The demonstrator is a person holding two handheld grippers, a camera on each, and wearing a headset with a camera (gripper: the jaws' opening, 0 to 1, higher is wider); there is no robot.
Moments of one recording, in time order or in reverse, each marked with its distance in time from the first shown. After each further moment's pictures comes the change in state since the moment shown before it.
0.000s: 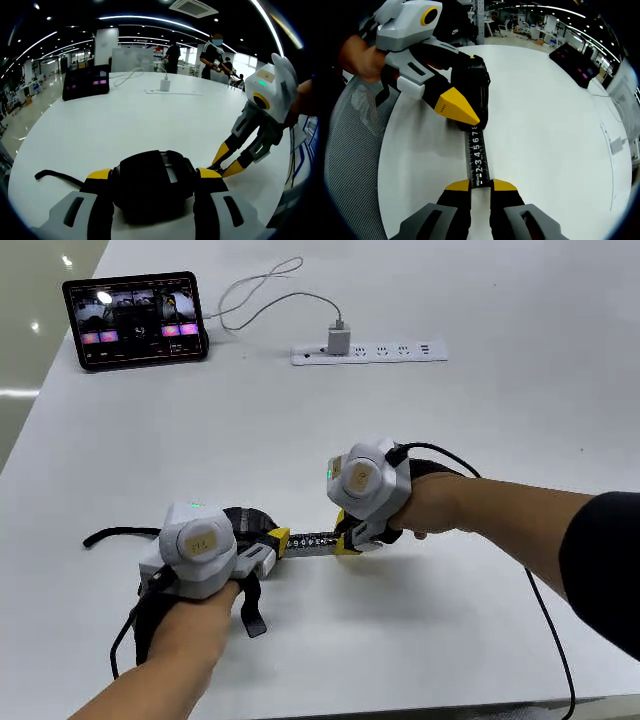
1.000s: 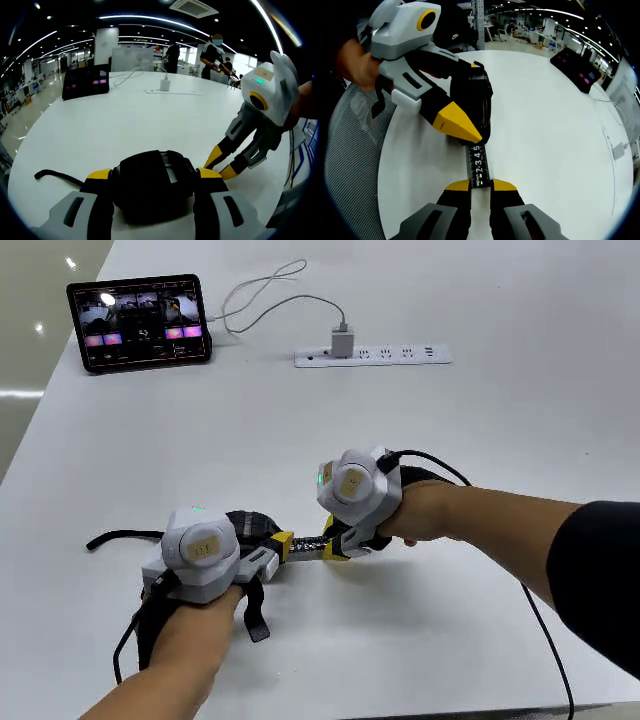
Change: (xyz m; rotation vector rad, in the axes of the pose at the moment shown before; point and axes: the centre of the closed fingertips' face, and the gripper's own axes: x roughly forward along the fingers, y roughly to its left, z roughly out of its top) left arm 0.000 0.001 0.000 -0.005 0.004 -0.005; right arm 0.009 0.002 0.020 0.005 -0.047 0.002
